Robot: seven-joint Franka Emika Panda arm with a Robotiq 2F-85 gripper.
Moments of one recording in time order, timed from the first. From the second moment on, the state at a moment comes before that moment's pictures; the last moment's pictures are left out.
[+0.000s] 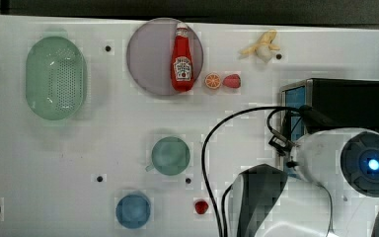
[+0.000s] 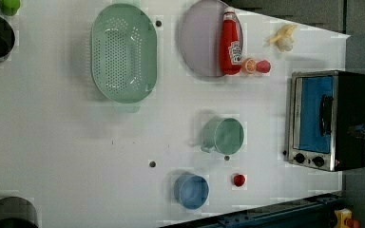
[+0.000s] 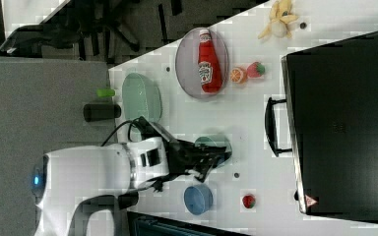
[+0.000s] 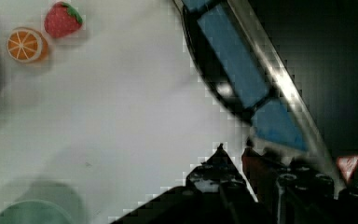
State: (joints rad) arm -0.03 -0.18 -0.35 -2.21 -0.20 0.45 -0.51
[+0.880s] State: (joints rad) arm -0.03 0.08 -0.44 -2.26 -0.21 0.82 -0.99
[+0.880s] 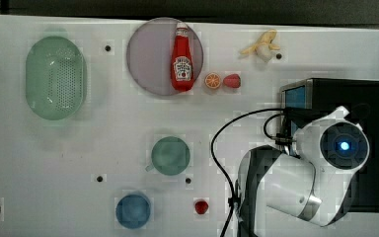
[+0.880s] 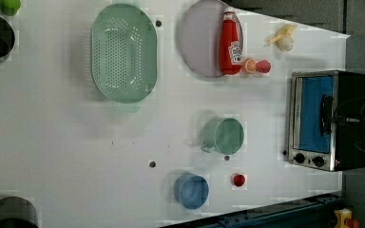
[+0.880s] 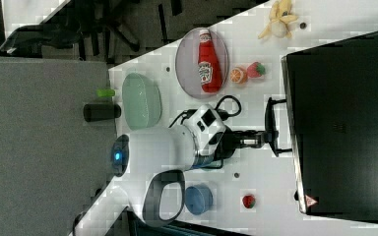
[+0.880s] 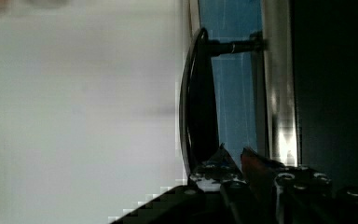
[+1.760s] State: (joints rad) arm -0.02 0.14 -0.42 -2.26 -0.27 0.88 -0.96
